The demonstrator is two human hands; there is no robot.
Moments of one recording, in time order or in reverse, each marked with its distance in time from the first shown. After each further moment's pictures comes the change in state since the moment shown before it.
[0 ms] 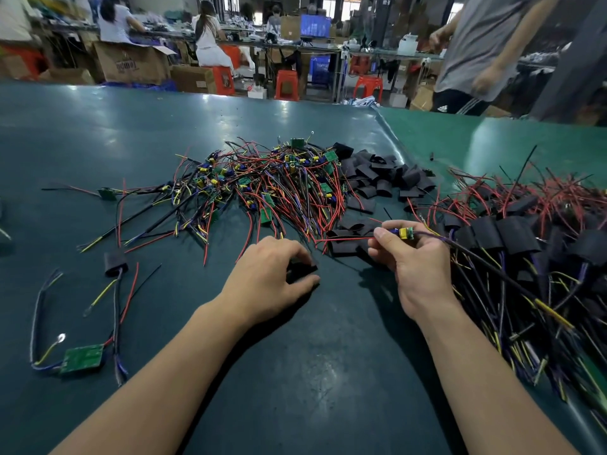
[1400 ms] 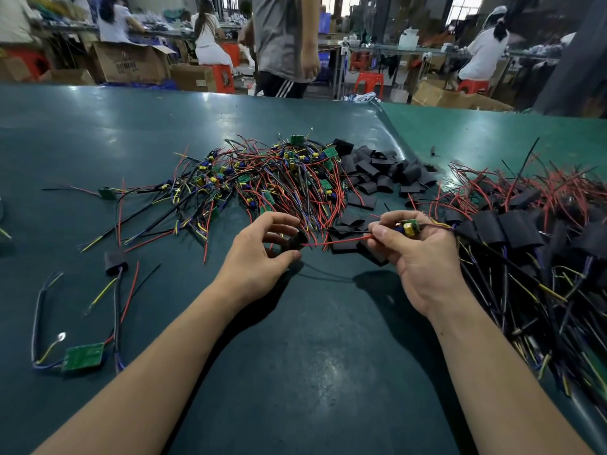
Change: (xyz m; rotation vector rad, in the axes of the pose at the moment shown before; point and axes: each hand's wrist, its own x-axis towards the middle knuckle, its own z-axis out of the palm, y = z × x) left_hand 0.009 -0.016 0.001 -0.596 0.157 -0.185; right_hand -0.010 -0.020 -0.001 0.093 -0.114 0.056
